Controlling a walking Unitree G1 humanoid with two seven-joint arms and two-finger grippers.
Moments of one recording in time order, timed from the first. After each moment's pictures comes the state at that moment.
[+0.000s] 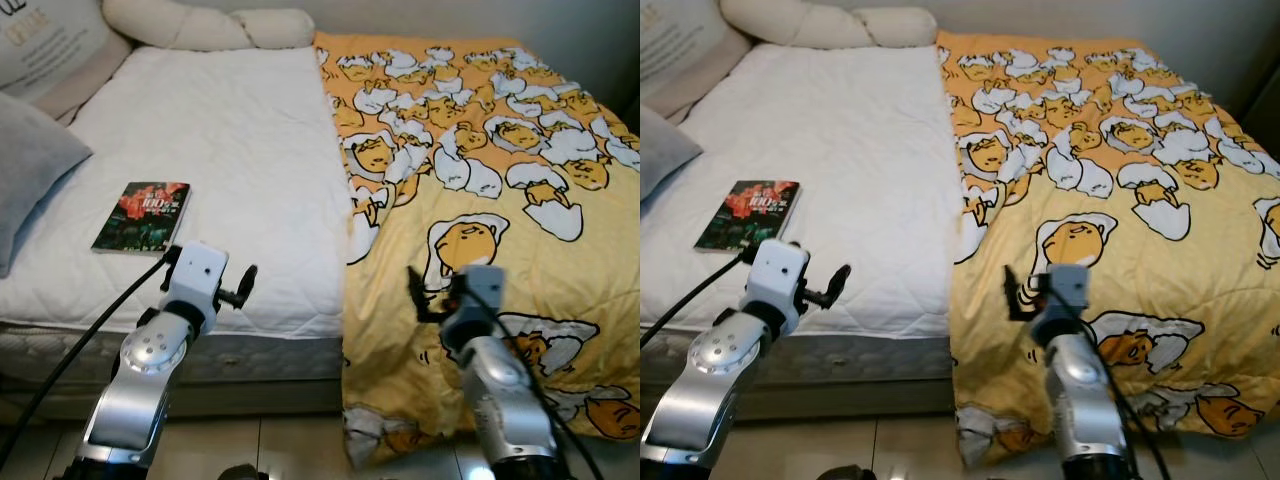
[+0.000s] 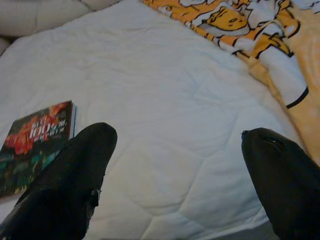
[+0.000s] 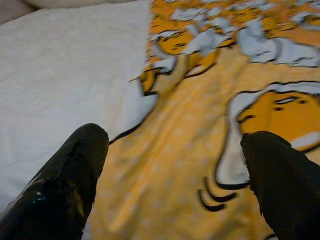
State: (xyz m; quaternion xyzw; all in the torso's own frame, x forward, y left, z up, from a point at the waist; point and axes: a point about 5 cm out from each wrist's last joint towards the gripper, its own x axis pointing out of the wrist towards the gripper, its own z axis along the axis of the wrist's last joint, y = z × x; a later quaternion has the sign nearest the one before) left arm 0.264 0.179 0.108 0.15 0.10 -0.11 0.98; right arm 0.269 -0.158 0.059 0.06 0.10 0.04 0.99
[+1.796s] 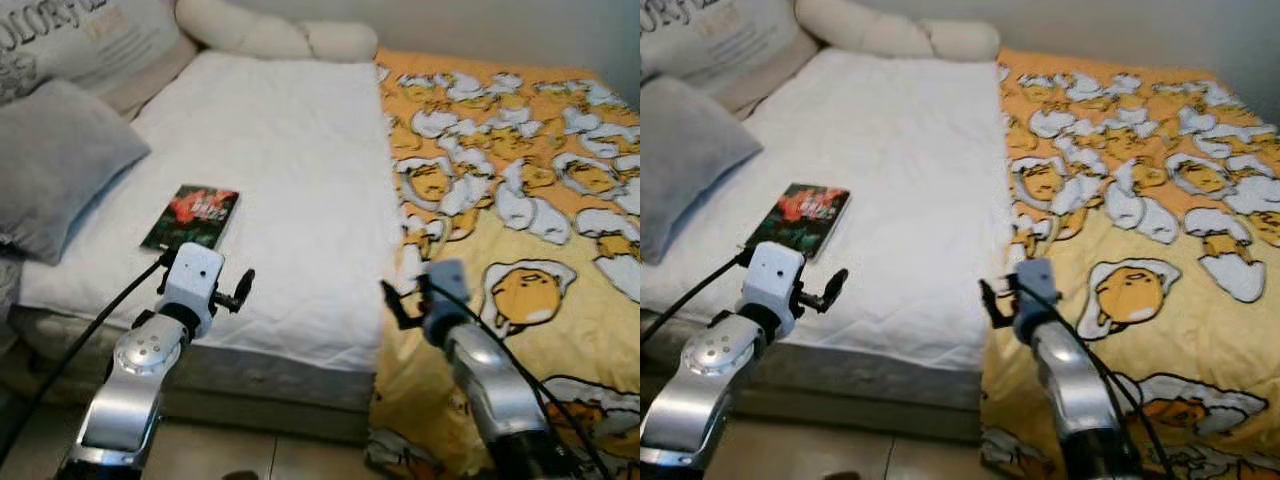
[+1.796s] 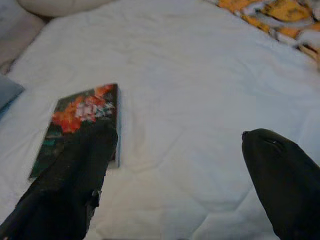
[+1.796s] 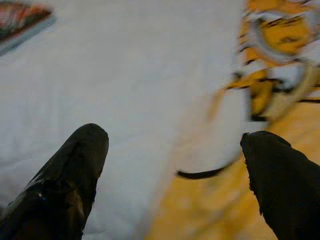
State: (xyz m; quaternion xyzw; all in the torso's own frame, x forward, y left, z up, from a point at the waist) left arm 0.262 0.183 0.107 0.16 0.12 -0.14 0.97; right arm 0.287 -0.144 0.047 -0.03 0.19 0.13 0.97
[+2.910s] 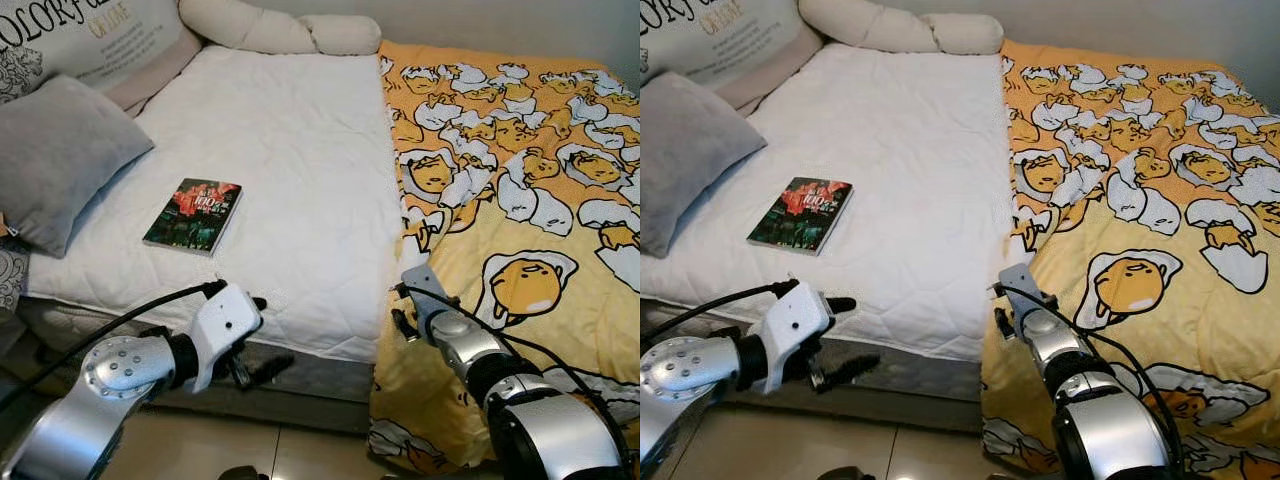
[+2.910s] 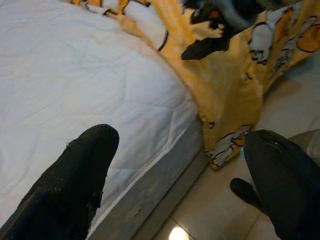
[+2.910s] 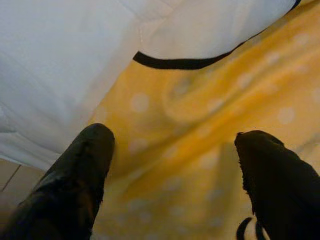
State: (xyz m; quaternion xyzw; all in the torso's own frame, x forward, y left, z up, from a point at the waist) left arm 0.208 0.158 0.137 0.21 0.19 -0.45 0.85; right arm 0.314 -0.156 0.006 -0.17 0.36 0.08 0.91
